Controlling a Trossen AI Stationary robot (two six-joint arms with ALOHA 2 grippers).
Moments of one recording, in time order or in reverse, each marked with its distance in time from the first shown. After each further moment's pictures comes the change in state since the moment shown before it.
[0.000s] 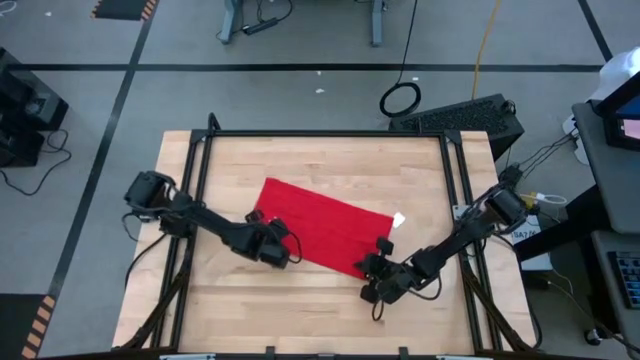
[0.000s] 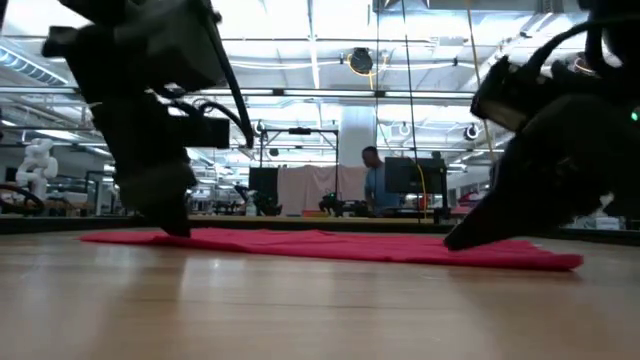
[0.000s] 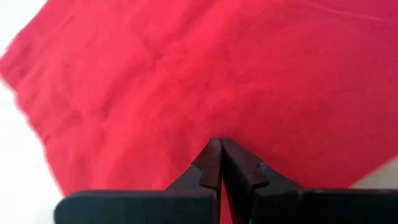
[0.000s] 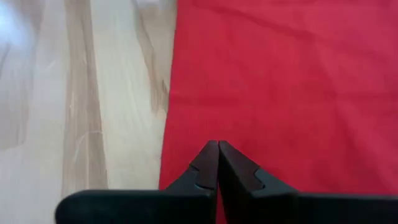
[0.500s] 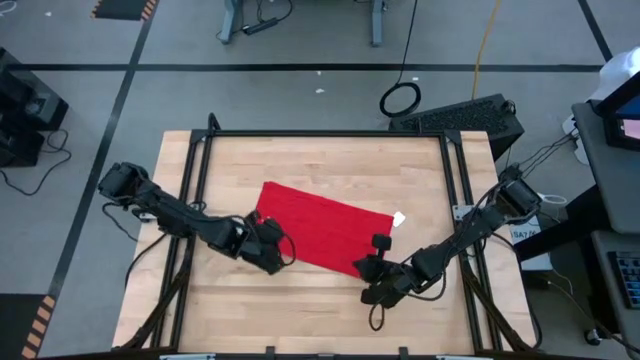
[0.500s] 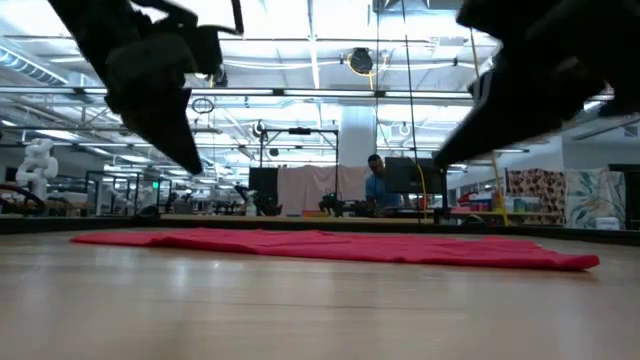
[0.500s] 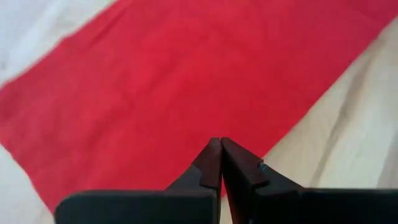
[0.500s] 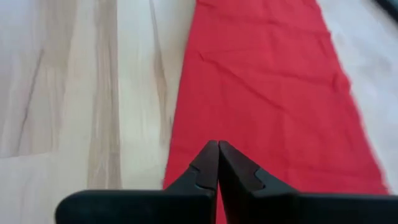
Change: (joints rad) left arm -0.088 -0.243 0.009 0.040 0.042 -0.043; right arm 0.005 -0.138 0.187 -0.383 0.020 -0.219
